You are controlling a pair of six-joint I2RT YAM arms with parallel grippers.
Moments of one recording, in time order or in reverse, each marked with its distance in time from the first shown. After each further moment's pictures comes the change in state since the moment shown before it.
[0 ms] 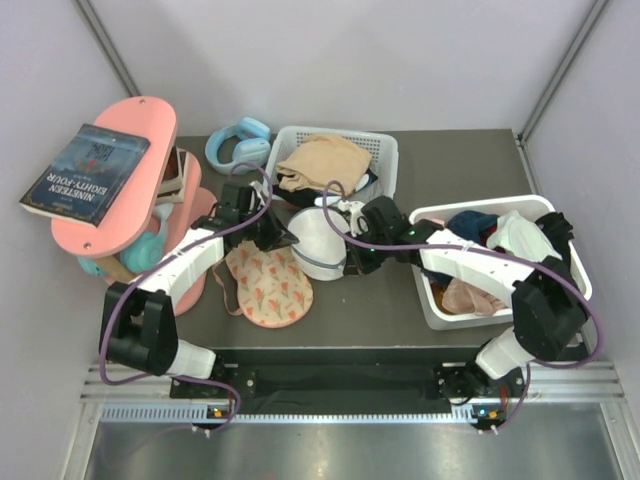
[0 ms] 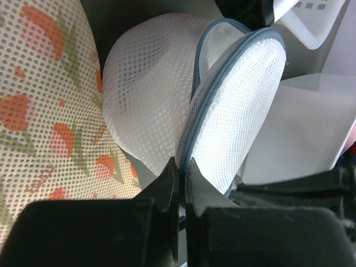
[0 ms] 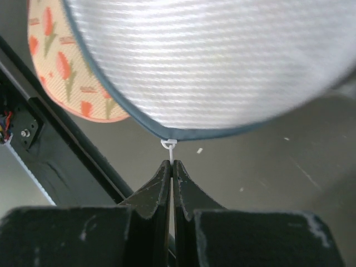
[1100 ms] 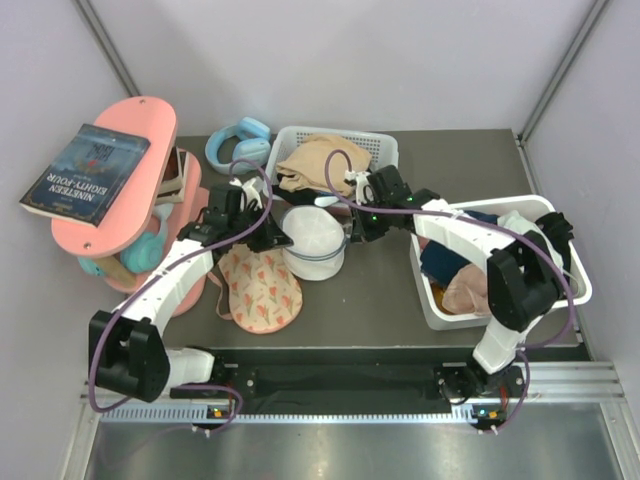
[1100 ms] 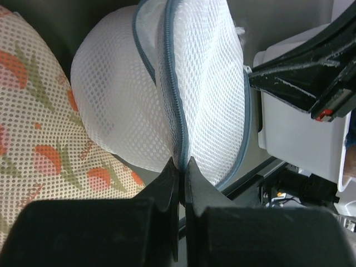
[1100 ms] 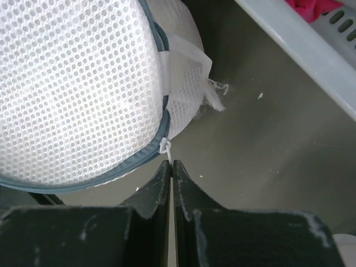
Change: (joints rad) left arm 0.016 -0.135 -0.014 -0.068 0.061 0.258; right arm -0.186 0.180 0.202 -0.062 0.031 -0.118
